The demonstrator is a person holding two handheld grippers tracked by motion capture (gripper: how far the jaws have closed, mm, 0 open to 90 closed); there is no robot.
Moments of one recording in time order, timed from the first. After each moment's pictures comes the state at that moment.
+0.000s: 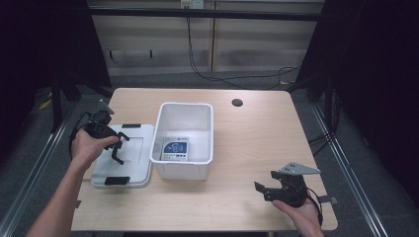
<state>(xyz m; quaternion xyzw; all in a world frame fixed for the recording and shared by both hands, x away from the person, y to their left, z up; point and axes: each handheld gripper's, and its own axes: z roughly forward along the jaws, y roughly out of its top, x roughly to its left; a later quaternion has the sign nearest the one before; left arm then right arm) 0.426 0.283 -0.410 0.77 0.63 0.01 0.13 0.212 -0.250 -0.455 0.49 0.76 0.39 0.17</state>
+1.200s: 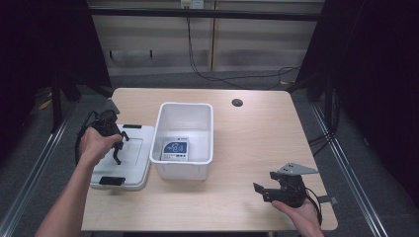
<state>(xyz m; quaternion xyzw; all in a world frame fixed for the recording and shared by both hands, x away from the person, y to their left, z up) 0.435 0.264 -0.411 0.74 0.66 -0.01 0.08 0.213 -0.248 -0.456 0.49 0.76 0.39 0.16</state>
